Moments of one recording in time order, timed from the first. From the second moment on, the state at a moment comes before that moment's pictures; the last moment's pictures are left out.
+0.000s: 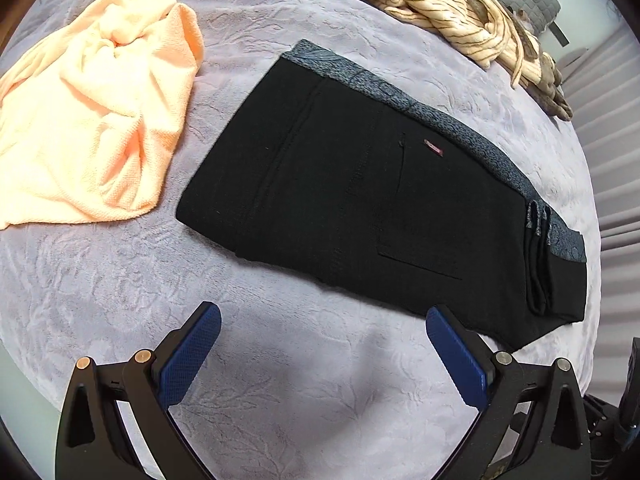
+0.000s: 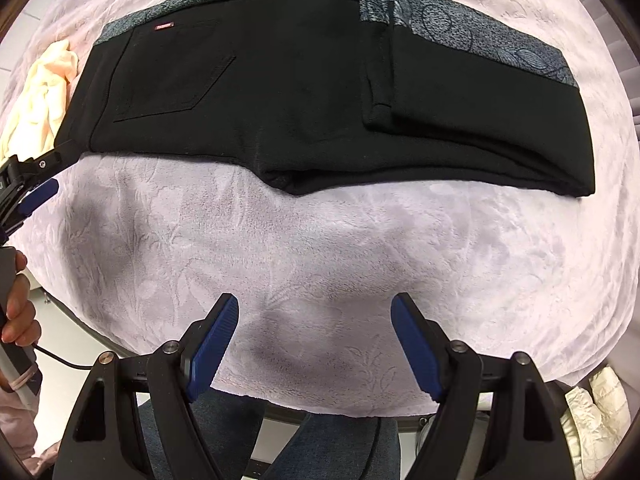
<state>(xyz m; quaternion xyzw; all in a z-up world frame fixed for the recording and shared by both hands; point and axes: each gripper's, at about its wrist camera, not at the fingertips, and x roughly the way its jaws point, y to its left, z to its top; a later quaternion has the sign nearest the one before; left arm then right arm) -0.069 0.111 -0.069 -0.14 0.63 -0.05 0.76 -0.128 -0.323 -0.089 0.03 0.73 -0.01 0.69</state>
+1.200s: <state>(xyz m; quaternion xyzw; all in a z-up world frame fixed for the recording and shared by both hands) -0.025 0.124 -0.102 -0.31 0.60 -0.06 0.74 -0.101 -0.329 -0.076 0.03 0.74 0.00 0.67</state>
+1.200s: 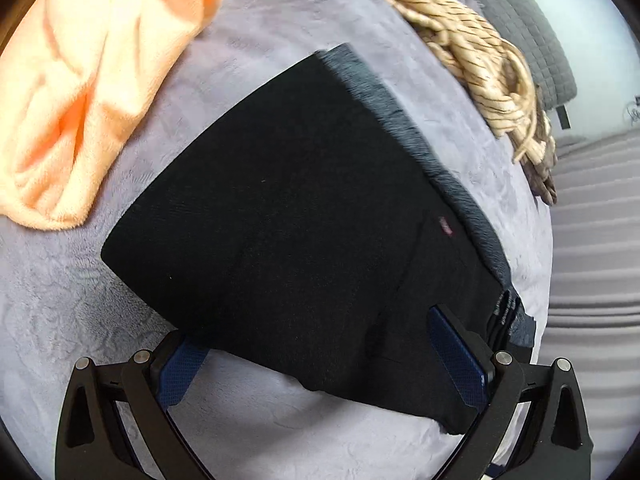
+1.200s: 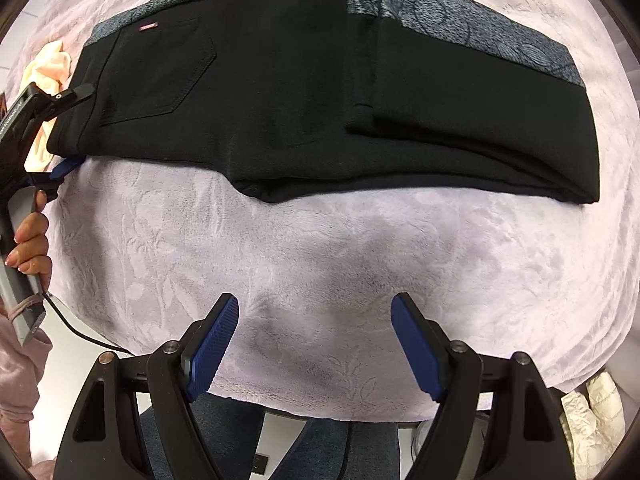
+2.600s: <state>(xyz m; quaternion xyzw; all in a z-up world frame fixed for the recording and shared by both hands) -0.002 0.125 -0.124 -0.27 0.58 -0.04 0.77 0.098 -0.186 -0.006 0.01 0.70 0.18 0.69</state>
